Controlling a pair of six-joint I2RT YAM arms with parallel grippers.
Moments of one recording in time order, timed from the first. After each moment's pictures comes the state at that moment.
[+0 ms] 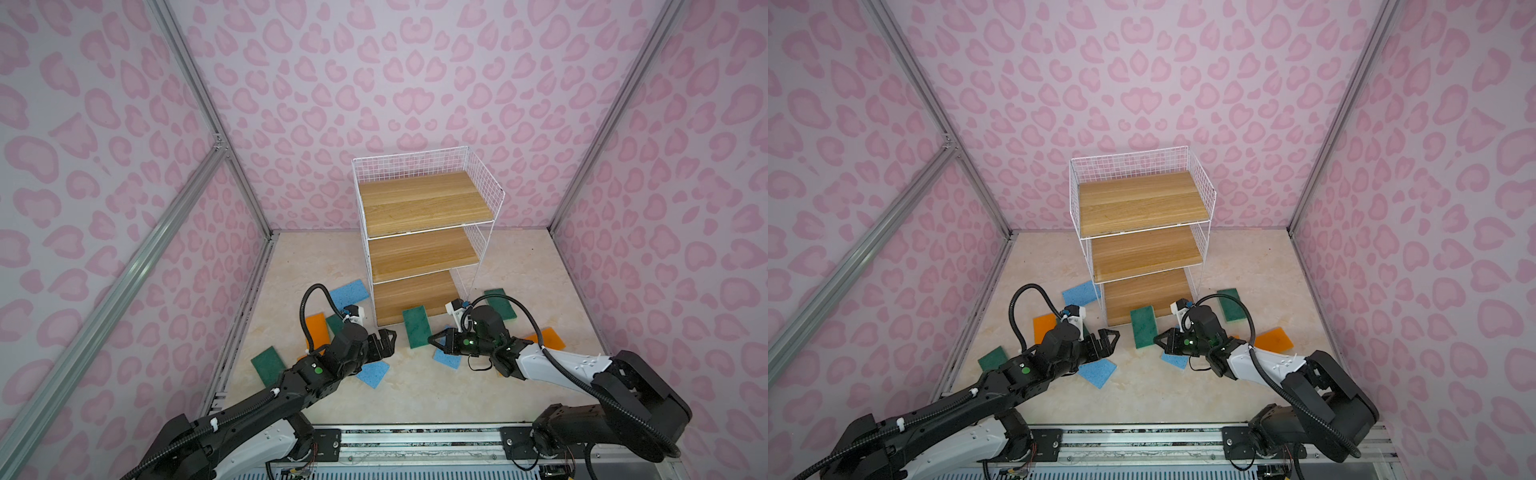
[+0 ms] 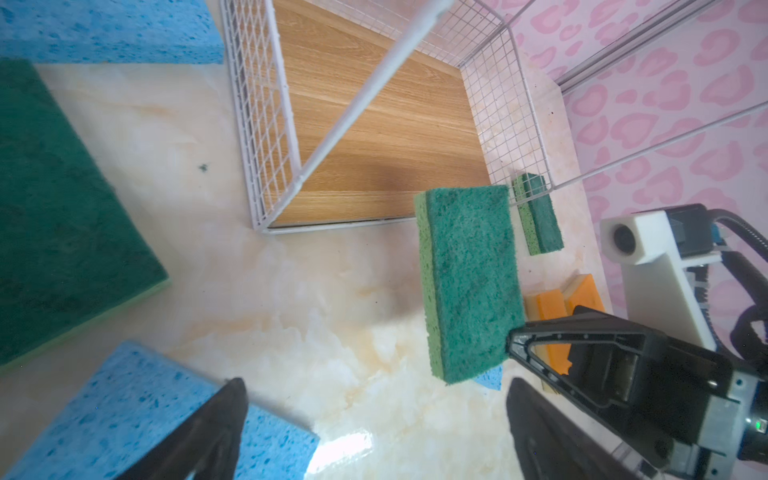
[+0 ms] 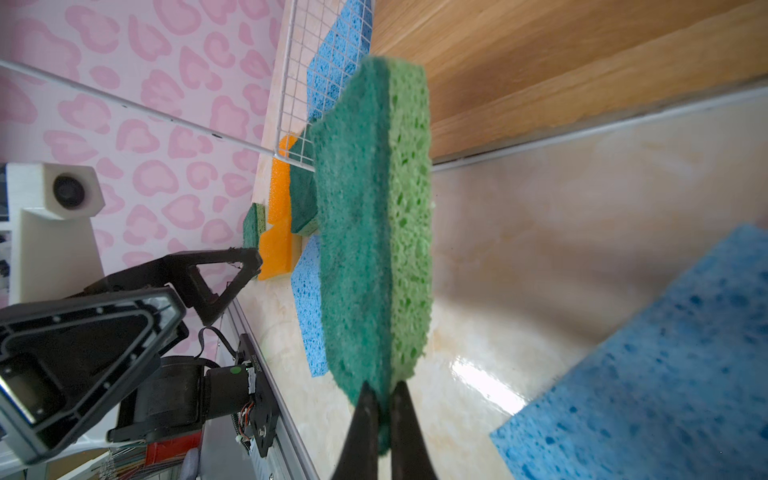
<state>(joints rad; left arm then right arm) -0.78 0.93 0.44 -0.14 -0.13 -0.90 0.61 1.38 0.46 0.30 -0.48 0.80</state>
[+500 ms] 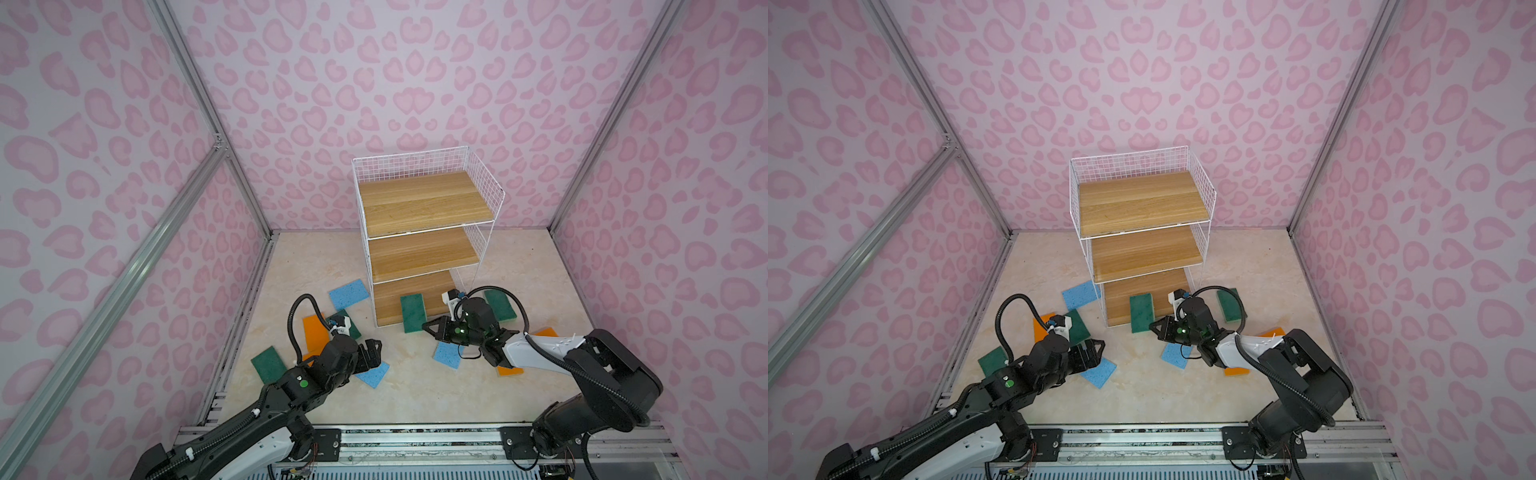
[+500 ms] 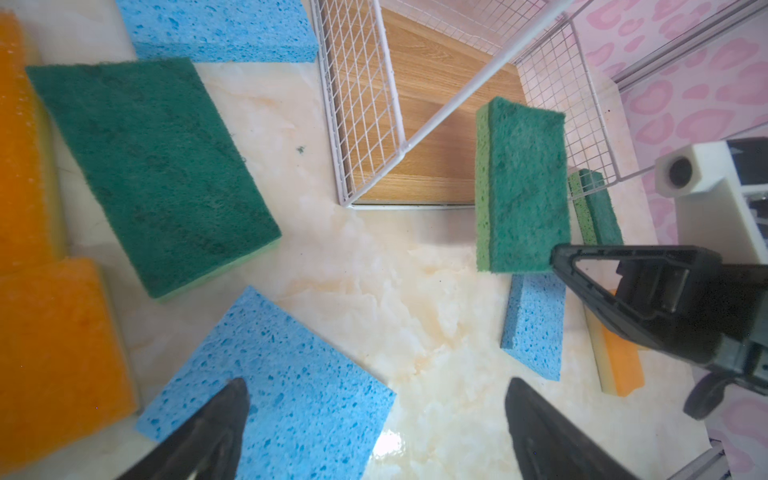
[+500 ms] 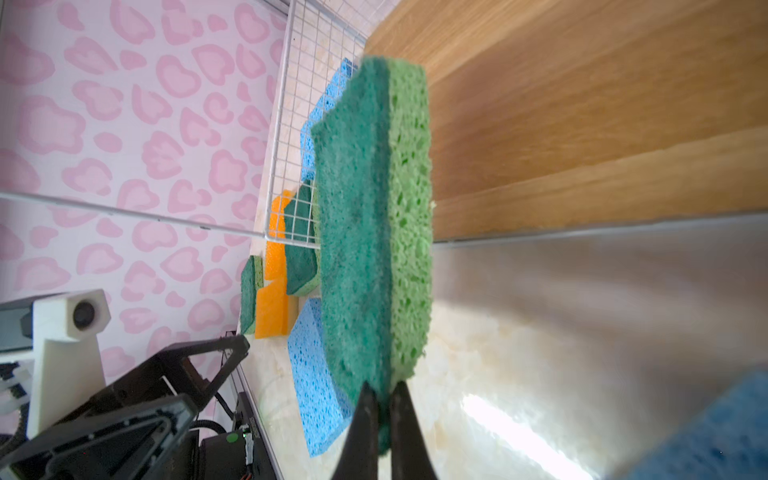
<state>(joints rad) -0.78 0.76 0.39 -0.34 -0.21 -0.89 0.61 1.57 0.58 0.44 -0.42 0.88</state>
